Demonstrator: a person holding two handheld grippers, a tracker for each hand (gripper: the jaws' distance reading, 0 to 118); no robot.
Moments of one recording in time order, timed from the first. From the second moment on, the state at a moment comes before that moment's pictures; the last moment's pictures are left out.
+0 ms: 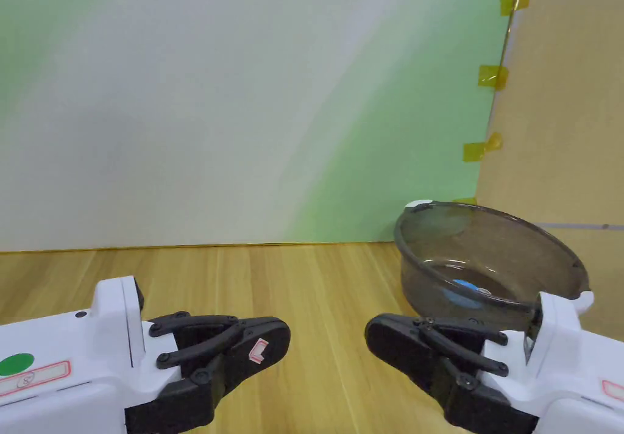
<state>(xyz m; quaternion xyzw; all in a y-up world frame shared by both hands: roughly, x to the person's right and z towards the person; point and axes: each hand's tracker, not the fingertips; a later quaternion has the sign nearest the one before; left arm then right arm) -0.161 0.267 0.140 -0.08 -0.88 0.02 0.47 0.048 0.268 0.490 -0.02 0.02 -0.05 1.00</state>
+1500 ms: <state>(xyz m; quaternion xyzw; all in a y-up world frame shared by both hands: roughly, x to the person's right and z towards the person) -0.074 0.147 0.091 -0.20 -0.46 -0.08 0.86 0.120 0.149 0.328 -0.17 -0.43 -0.08 0.88</state>
